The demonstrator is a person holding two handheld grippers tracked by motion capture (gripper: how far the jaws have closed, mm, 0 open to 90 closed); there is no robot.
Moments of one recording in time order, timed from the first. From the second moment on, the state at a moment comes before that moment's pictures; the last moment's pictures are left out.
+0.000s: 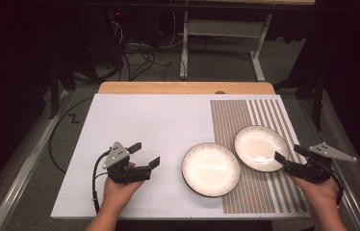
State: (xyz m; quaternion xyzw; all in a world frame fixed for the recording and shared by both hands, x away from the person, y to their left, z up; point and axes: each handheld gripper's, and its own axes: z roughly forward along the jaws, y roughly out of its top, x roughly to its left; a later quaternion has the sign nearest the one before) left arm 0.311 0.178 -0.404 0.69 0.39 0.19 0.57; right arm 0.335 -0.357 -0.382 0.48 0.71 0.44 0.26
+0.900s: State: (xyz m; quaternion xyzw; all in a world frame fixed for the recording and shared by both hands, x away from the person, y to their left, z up) left arm 0.304 0.179 -0.401 0.70 0.38 0.23 0.56; right arm 0.305 -0.258 -0.376 0.37 0.74 0.50 0.26
